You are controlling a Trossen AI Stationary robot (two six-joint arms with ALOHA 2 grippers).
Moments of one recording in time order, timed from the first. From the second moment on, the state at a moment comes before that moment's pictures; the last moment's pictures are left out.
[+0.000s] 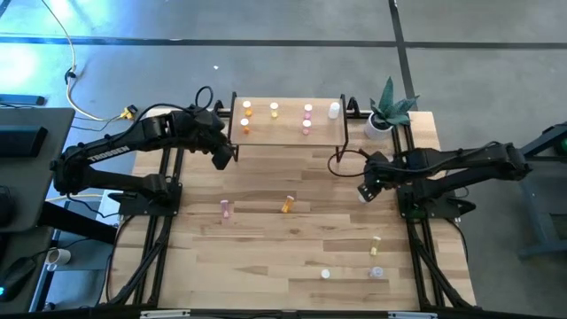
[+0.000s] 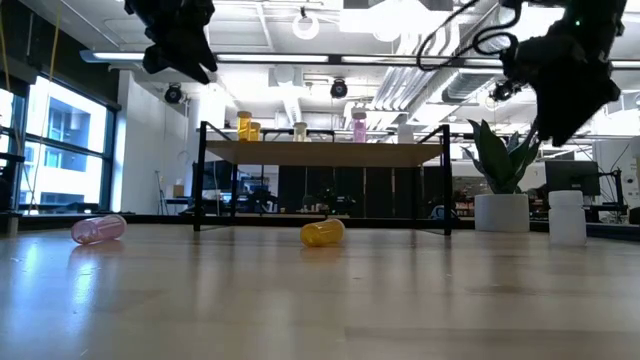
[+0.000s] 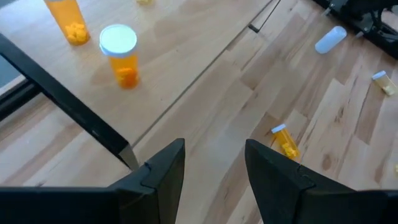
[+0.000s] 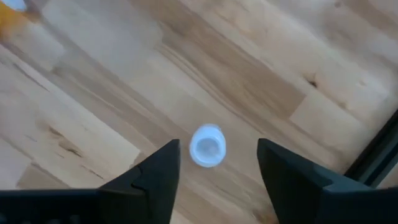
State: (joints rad) left arm 0.49 1.02 1.06 -0.84 -0.03 -0.34; right arm 0.04 0.99 0.83 -1.15 0.20 0.95
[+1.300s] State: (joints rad) left arm 0.49 1.02 1.06 -0.85 -0.05 -0.34; right arm 0.04 0.99 0.51 -0.83 0.16 1.02
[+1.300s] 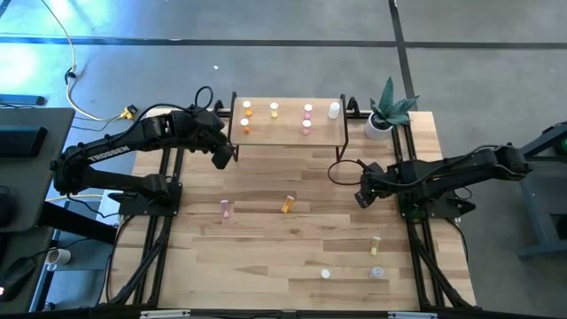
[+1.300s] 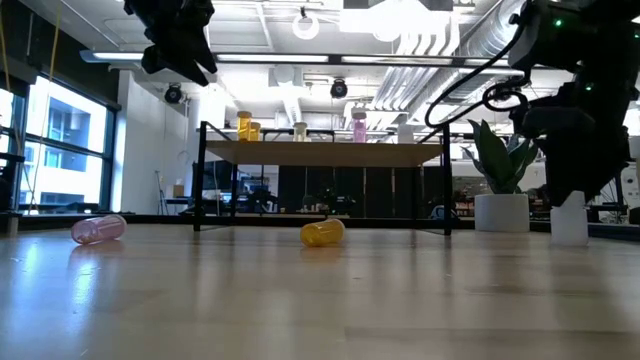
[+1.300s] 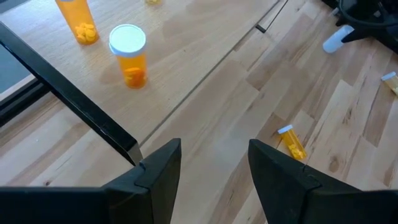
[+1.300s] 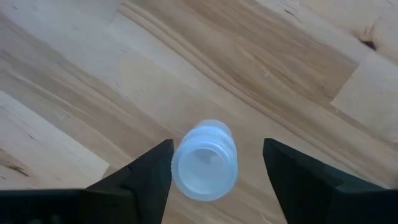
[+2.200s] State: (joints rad) left arm 0.49 1.02 1.06 -0.85 -0.05 -0.34; right arm 0.04 0.99 0.75 -0.87 0.11 0.97
